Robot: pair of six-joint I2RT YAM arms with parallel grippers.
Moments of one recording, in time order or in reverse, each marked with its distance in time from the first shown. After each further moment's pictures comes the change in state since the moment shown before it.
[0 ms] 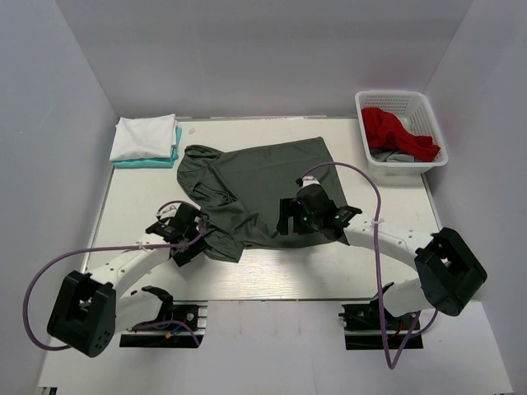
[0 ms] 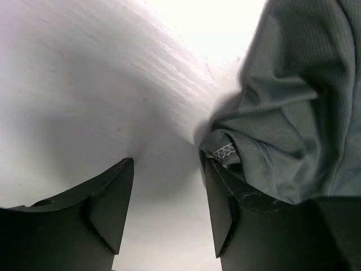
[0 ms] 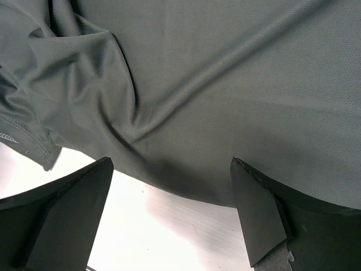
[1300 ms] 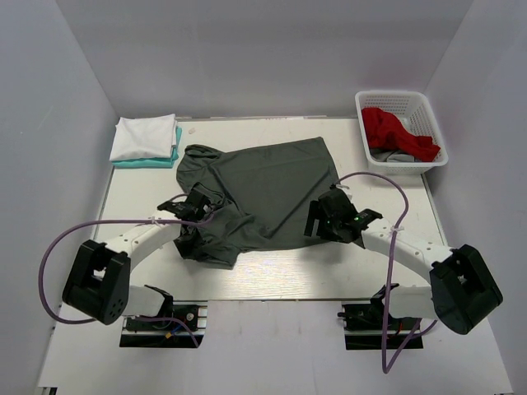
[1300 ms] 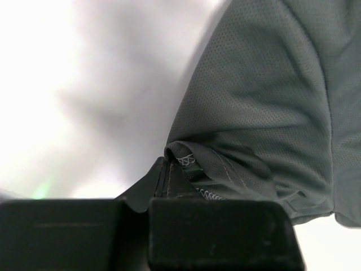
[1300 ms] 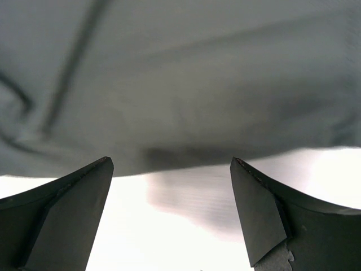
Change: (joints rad) left arm -0.010 0.247 0.201 -0.176 0.010 0.068; right arm -0.137 -0.133 -0.090 -0.199 0.090 0.140
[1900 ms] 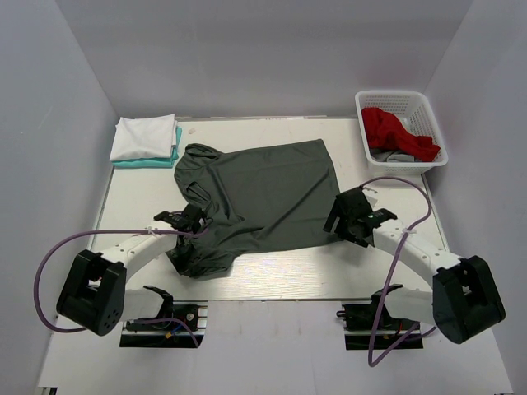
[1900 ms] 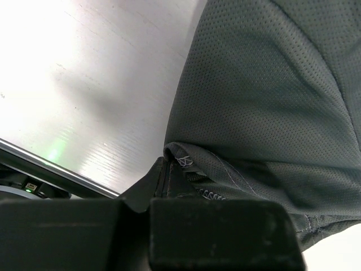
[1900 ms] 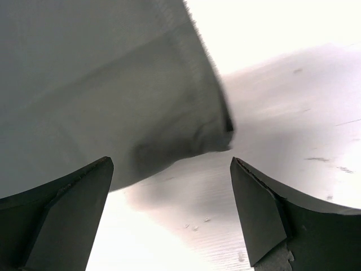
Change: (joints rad) left arm 0.000 -0.087 -0.103 -0.137 0.060 -0.123; right arm -0.162 -0.045 -0.042 -0.122 0.101 0.073
